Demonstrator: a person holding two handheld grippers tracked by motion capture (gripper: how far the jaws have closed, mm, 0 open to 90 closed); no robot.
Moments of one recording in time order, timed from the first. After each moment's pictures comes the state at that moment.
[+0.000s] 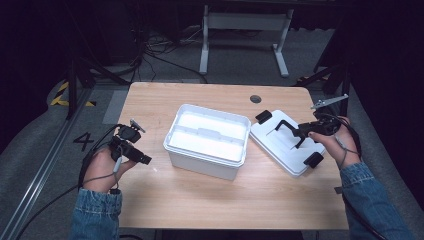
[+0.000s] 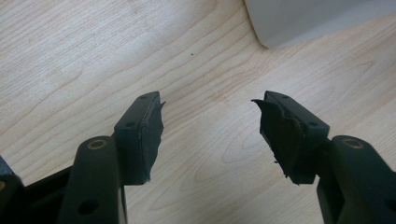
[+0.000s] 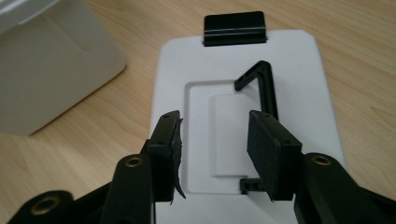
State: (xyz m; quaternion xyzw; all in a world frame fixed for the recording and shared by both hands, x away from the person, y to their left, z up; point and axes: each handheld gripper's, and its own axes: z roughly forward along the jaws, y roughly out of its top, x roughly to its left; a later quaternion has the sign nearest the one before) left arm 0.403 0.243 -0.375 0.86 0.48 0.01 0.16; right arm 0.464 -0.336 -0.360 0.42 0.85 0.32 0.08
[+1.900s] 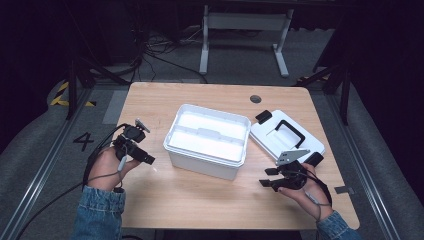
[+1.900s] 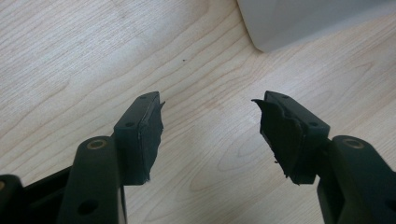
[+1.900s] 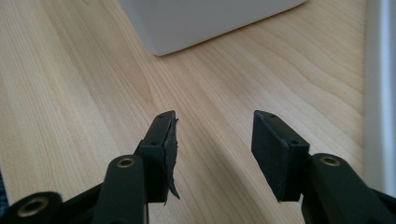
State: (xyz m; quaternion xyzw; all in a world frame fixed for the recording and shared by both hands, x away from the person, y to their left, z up) left arm 0.410 0.233 -0.380 0.87 0.47 0.00 0.15; right arm 0.354 -0.244 -0.443 0.29 0.89 0.34 0.06
